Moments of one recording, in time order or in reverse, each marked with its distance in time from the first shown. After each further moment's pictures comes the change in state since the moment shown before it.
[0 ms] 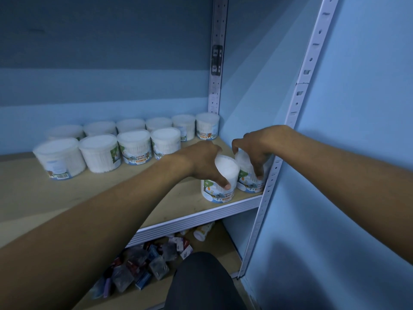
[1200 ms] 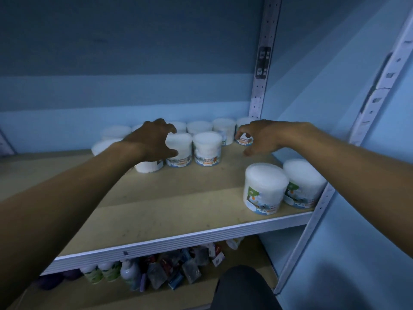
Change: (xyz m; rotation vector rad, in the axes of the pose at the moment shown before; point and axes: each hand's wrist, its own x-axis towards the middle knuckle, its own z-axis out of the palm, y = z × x) left_hand -0.076 -0.170 -0.050 0.063 0.224 -0.380; right_hand 0.056 -0.040 -0.054 0.361 0.327 -0.220
